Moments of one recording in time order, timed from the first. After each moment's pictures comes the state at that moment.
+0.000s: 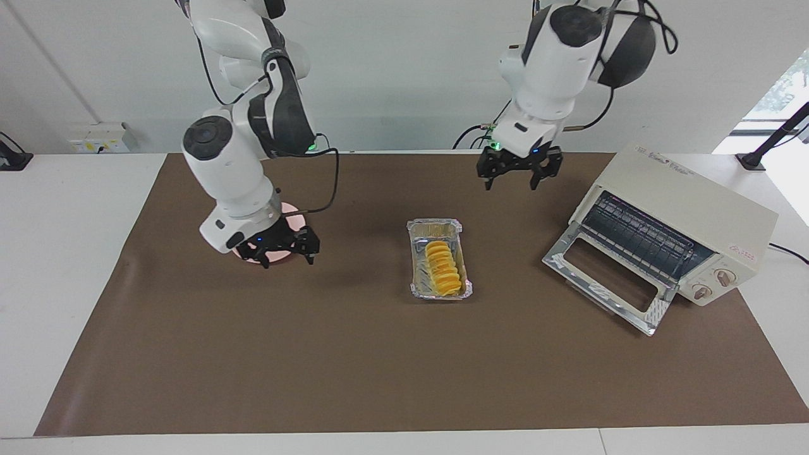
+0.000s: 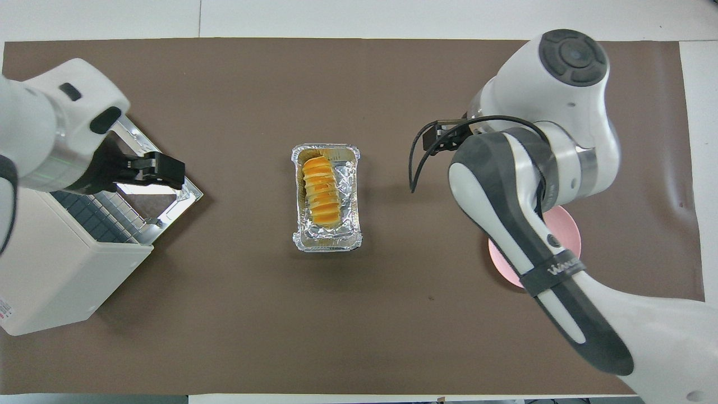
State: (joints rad) left arm -0.46 0.19 -0.09 -1.54 -0.02 1.70 -0.46; right arm 0.13 0.29 -0.02 -1.59 0.11 1.93 0.07
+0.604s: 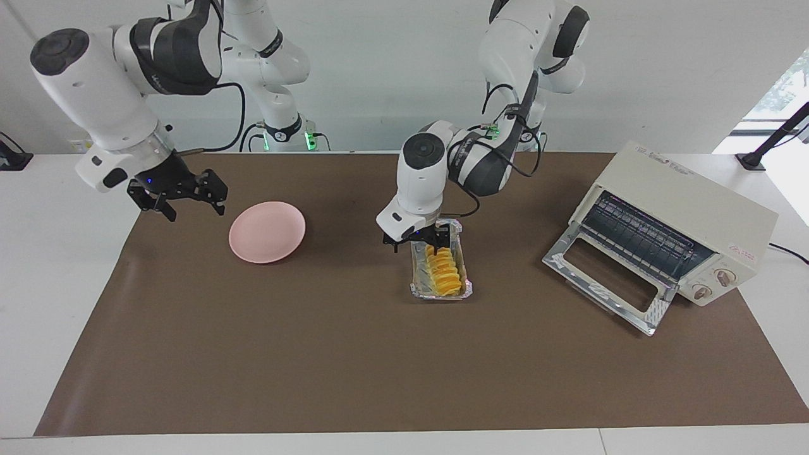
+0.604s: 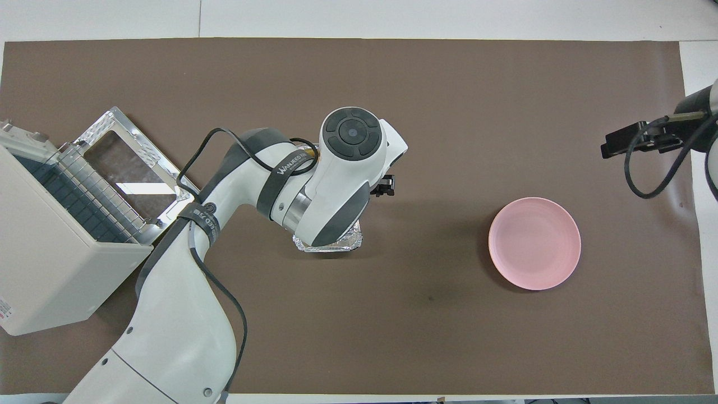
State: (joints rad) left arm -0.64 0.54 -0.08 -1.49 0.03 1.99 -0.54; right arm -0.03 0.08 -0.02 -1.59 0.05 1.64 -0.14
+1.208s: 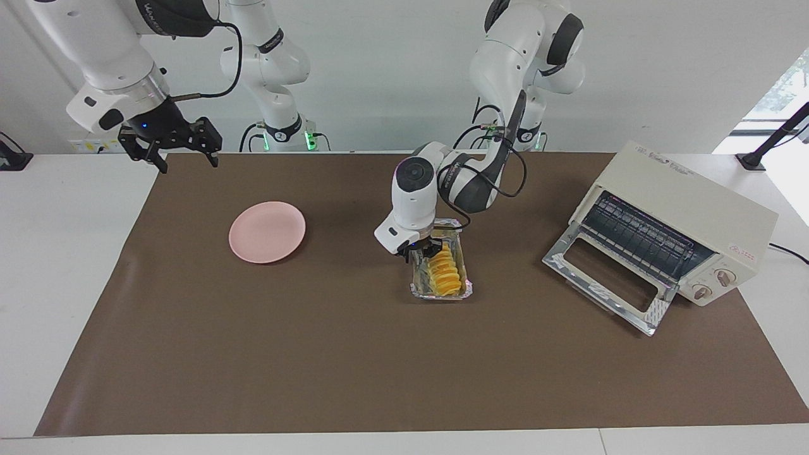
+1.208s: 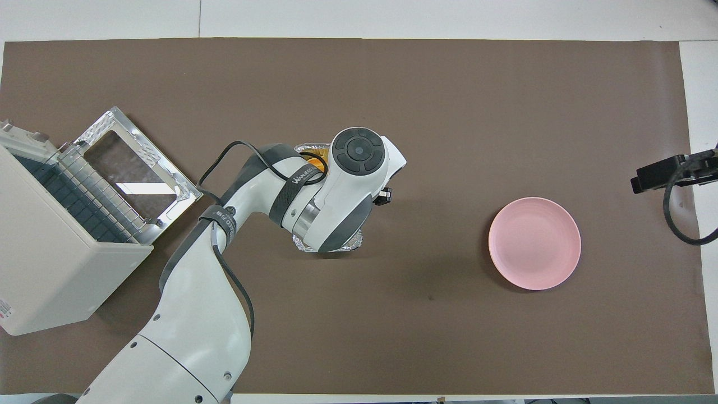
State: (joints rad) left arm -0.65 0.56 -0.08 -1.57 0.03 2.06 -0.55; right arm -0.03 -0.02 -0.01 -1.59 0.01 1.49 -0.19
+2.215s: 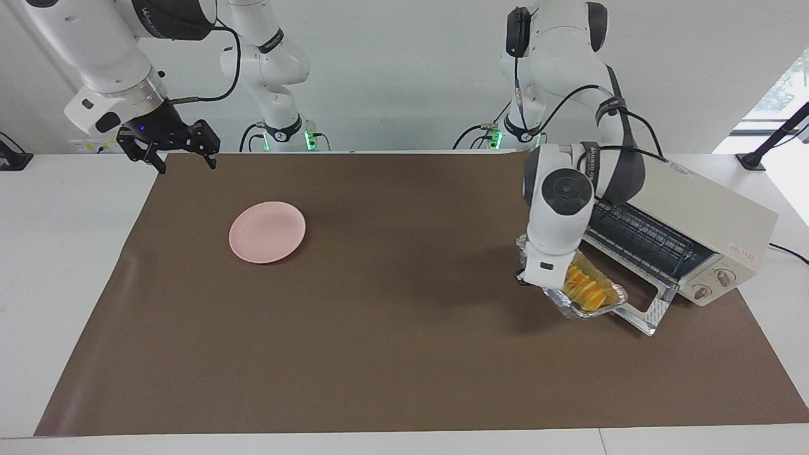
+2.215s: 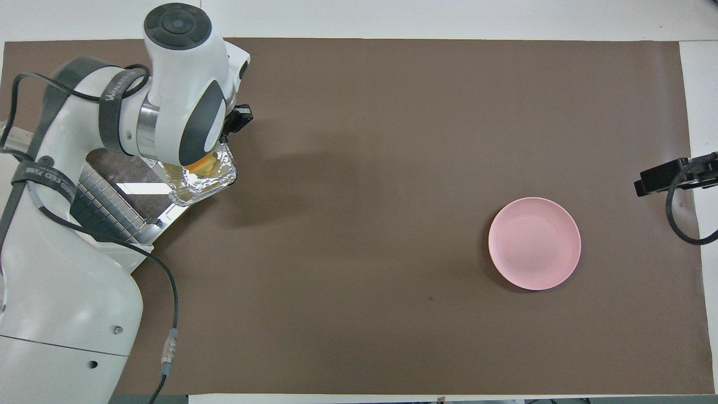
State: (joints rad) left arm -0.56 0.55 0.36 -1.35 0.01 1.77 -0.61; right arm -0.03 -0.02 -0.02 -1.60 0.01 1.49 -0.15
